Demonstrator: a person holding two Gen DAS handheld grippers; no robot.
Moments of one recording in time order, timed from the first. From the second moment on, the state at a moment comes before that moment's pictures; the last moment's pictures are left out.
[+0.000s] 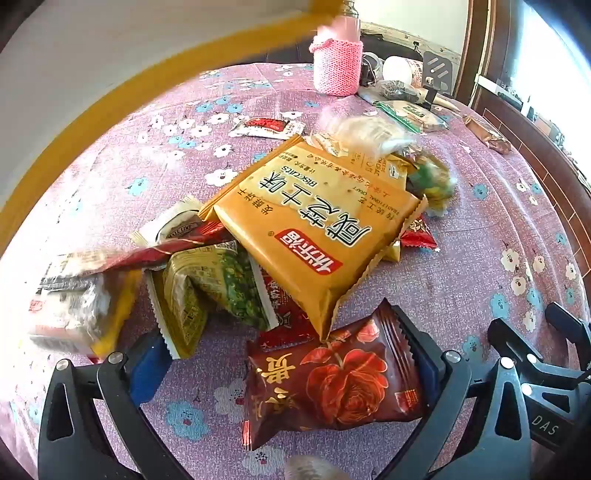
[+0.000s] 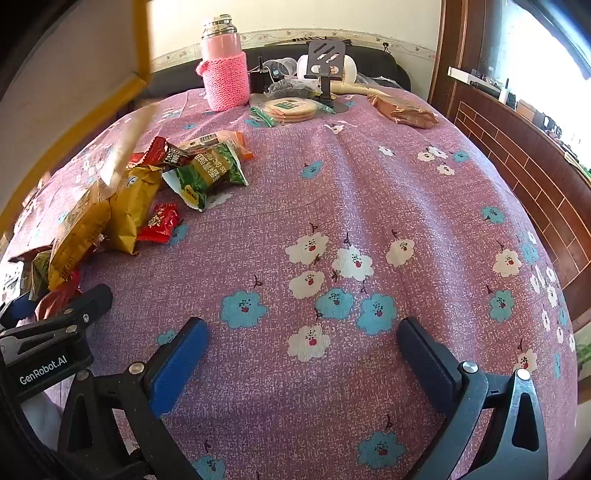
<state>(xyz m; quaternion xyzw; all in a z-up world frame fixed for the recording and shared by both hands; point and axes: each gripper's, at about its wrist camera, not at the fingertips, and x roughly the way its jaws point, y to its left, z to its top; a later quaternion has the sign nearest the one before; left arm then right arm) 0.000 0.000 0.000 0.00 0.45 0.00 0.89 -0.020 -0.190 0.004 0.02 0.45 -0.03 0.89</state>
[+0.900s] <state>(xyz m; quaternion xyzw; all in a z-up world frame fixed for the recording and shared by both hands) 0.000 0.000 0.000 0.00 0.45 0.00 0.89 -0.020 -0.190 0.005 0.02 0.45 -0.03 0.89</state>
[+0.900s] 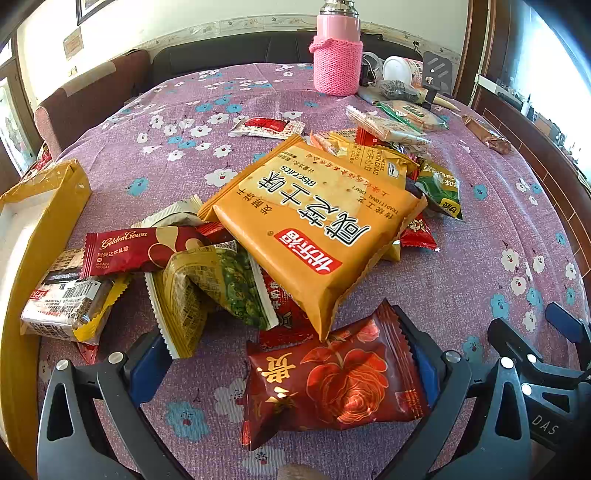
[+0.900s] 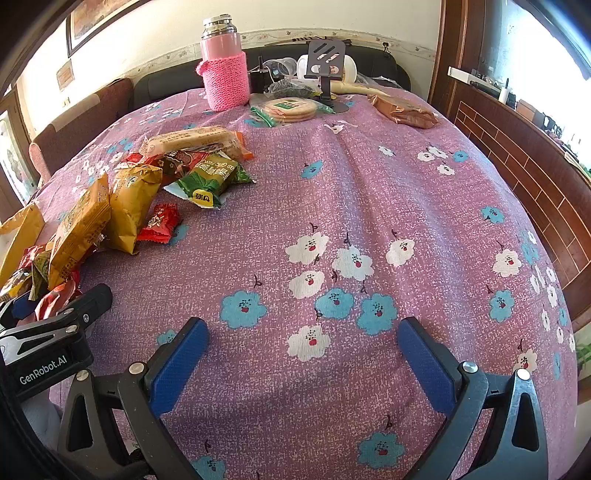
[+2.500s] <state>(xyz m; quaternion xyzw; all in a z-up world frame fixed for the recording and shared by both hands) -0.001 0.003 0.000 0.00 0.45 0.00 0.89 -0.019 -0.190 0.004 0.02 0.45 -0.03 0.89</state>
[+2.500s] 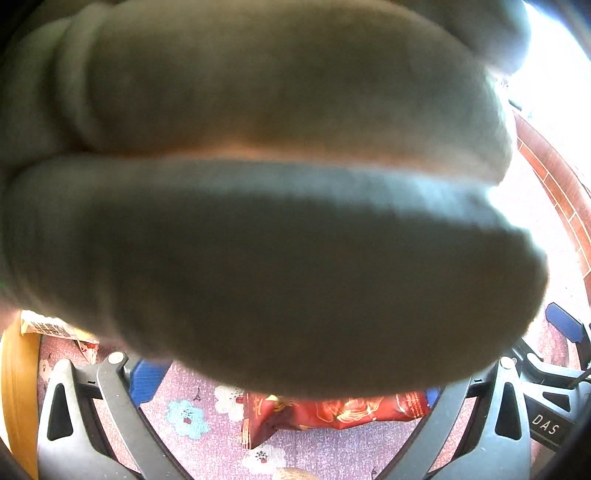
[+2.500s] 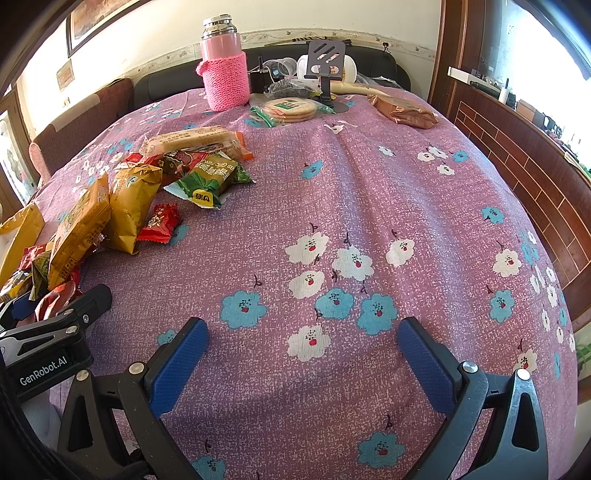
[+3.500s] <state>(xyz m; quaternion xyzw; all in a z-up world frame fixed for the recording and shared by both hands) -0.003 0.006 0.000 0.00 0.45 0.00 0.89 -0.020 -0.190 0.004 0.02 0.45 -0.03 0.89</state>
